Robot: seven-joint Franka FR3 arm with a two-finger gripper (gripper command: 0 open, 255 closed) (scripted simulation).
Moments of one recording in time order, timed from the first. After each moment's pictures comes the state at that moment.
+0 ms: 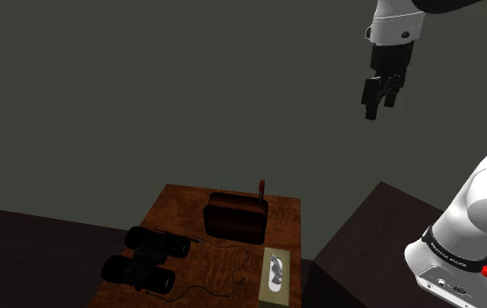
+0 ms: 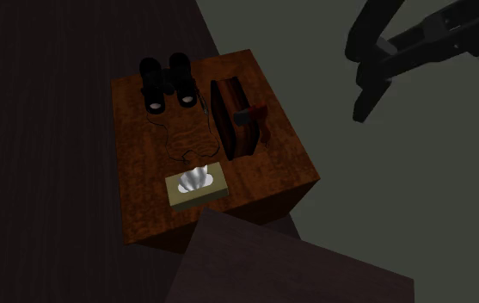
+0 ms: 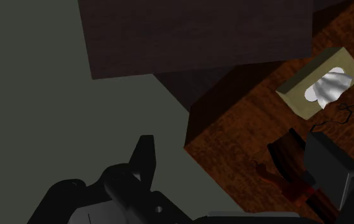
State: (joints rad) arm 0.01 -0.76 0.04 -2.35 0.02 1.44 0.11
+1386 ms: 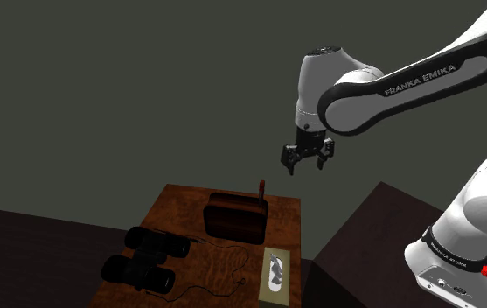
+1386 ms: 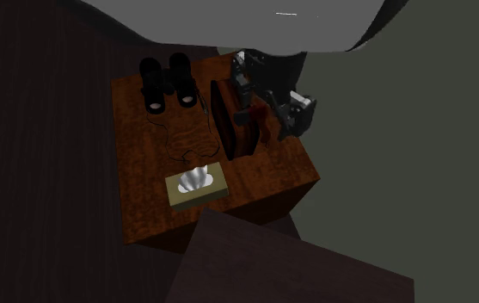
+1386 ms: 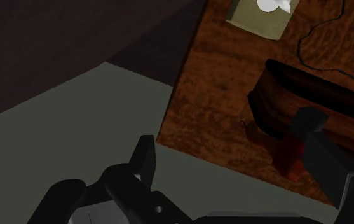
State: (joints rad) arm -0.05 -0.40 0.42 -2.55 0.19 2.16 0.75
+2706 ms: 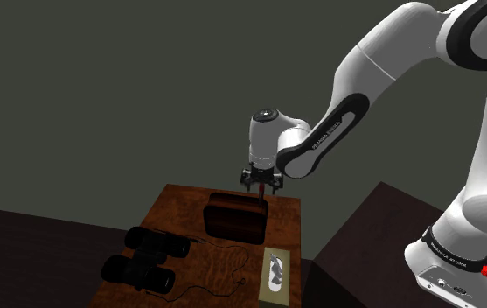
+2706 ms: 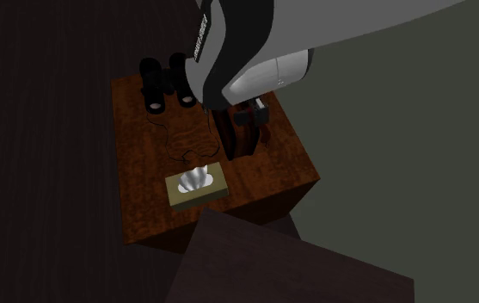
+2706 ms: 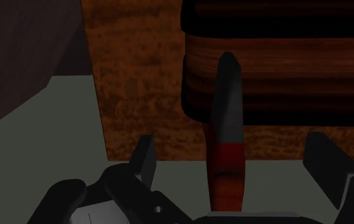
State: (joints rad) arm -0.06 0.32 0.45 -2.25 -0.41 2.59 1.58
